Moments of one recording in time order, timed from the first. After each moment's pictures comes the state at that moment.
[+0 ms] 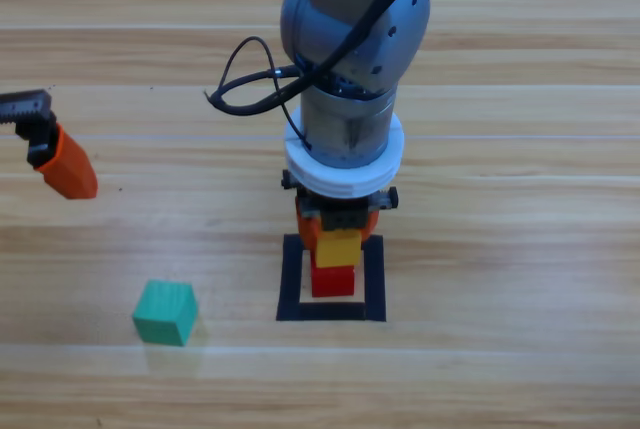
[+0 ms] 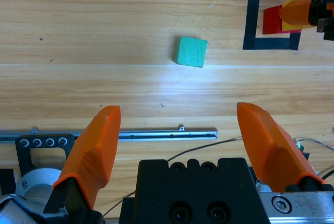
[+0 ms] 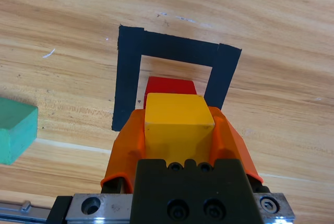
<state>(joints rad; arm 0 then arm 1) -0.91 1.44 -1.35 1.19 0.24 -1.00 1.01 2.47 -2.25 1.25 -0.06 0.82</state>
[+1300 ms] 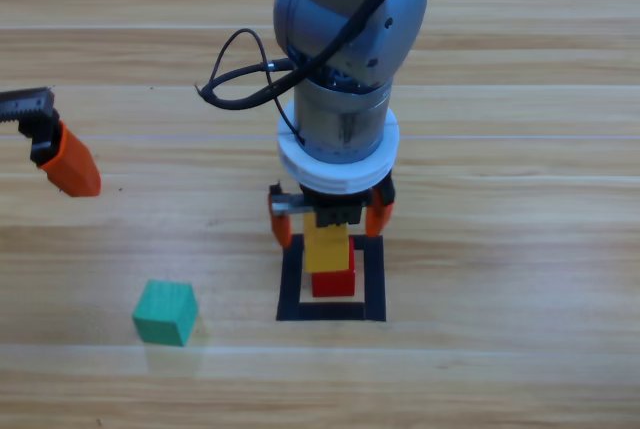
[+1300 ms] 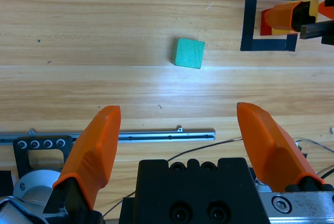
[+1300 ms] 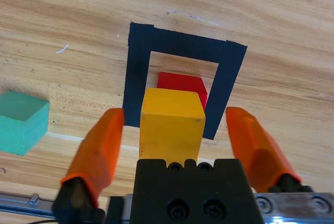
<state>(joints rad) -0.91 1.44 -1.35 1.18 0.24 -1.00 1.02 2.47 -2.29 1.27 -0.06 0.83</state>
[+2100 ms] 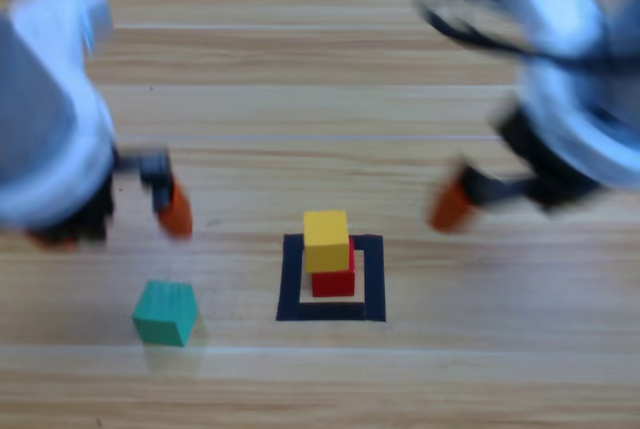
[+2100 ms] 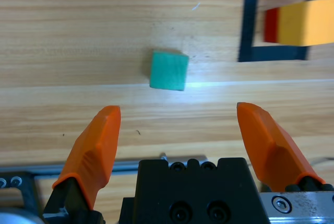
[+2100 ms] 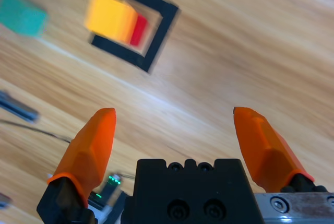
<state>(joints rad) -0.87 1.60 -1.22 0.91 0.19 -0.95 0.99 1.79 -1.42 0.80 -0.07 0.52</state>
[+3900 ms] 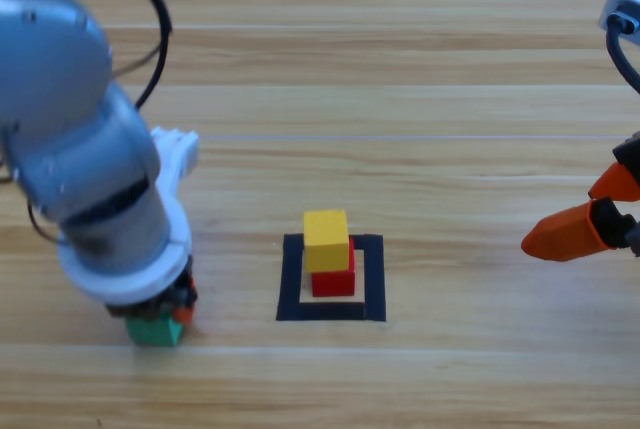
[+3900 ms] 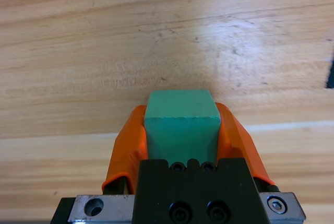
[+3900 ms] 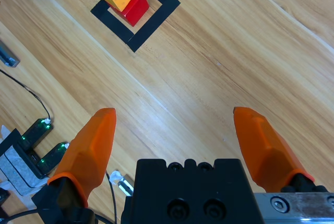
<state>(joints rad) -0.82 1.90 -1.06 0.64 0.17 -0.79 0.79 1.46 -0.91 0.40 0.13 0.10</state>
